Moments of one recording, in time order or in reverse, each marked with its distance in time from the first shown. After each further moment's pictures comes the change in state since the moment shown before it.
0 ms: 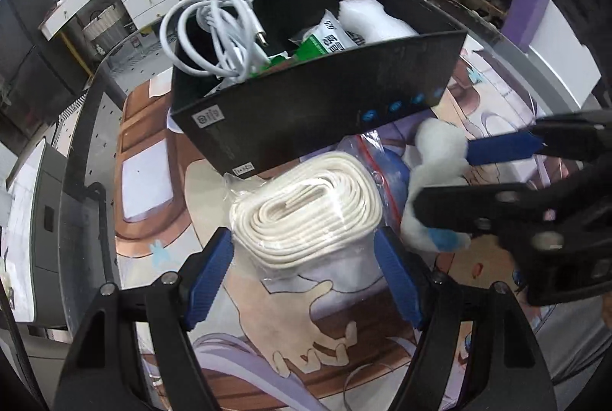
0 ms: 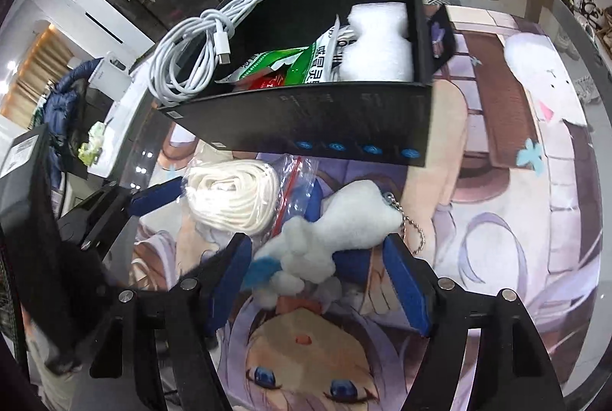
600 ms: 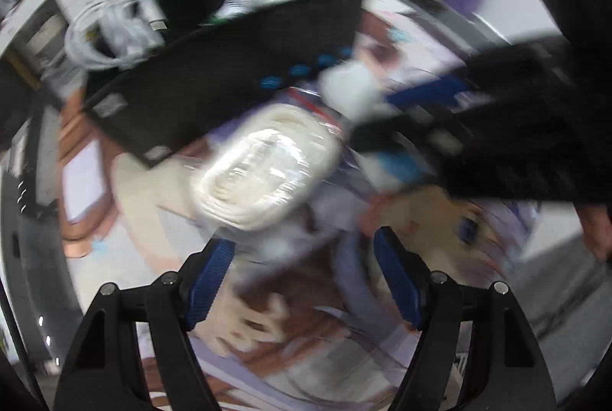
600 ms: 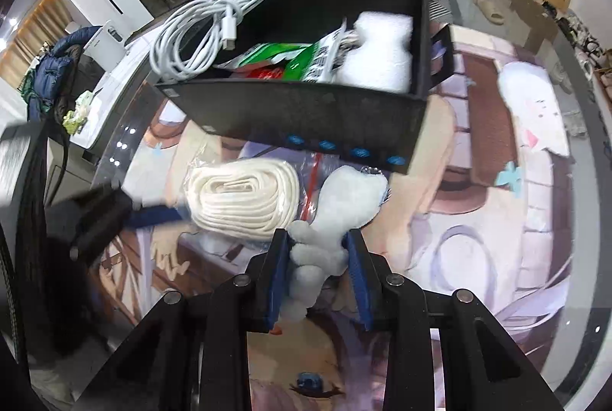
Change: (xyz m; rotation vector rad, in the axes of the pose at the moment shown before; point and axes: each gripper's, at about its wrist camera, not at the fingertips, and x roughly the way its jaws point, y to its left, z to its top) left arm -0.005 -0.036 -0.010 0.144 0.071 -0.202; right arm -0.010 -0.005 -0.006 -0.103 -0.001 -0.091
